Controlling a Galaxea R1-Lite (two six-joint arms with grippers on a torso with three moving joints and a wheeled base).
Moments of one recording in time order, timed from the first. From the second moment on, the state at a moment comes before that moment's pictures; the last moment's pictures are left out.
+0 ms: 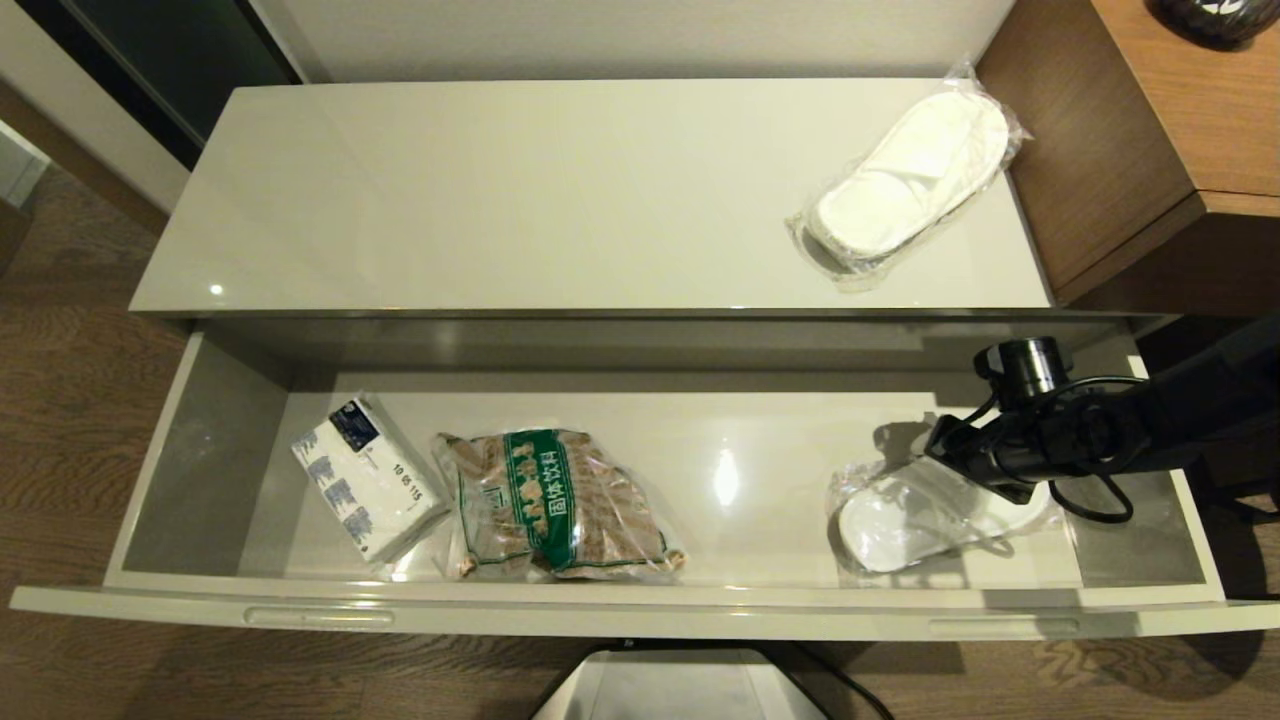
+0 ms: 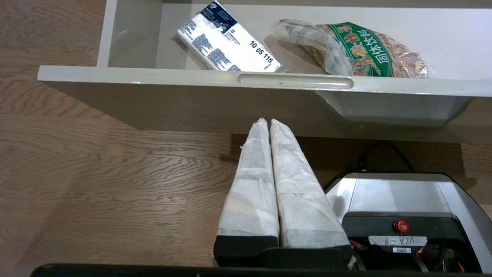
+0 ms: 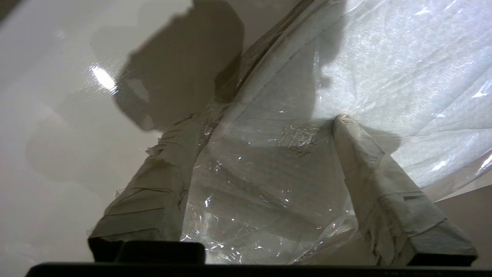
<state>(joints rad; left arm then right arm) 0.01 0.00 0.00 0.01 0.00 0.01 0.01 2.17 -1.17 -0.15 -0.09 0.58</state>
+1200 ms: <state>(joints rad) 0.01 0.00 0.00 0.01 0.00 0.01 0.02 2.00 -1.06 -0.14 -0.08 0.68</state>
